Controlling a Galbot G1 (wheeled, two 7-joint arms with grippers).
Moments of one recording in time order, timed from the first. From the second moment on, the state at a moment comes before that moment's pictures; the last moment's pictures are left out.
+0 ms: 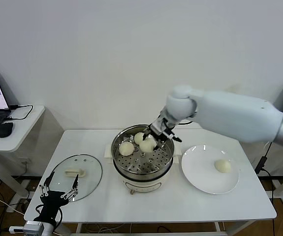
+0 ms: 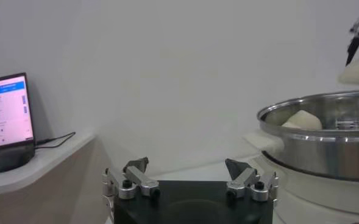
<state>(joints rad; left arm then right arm) 1.73 -1.24 -0.71 -2.13 -0.17 0.01 -0.03 0.58 1.07 -1.29 1.46 0.10 0.07 -1.02</state>
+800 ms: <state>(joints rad) 1.72 -1.25 -0.70 -2.12 -0.17 0.01 -0.03 0.51 1.20 -1.34 1.42 -0.10 0.33 -1.00</state>
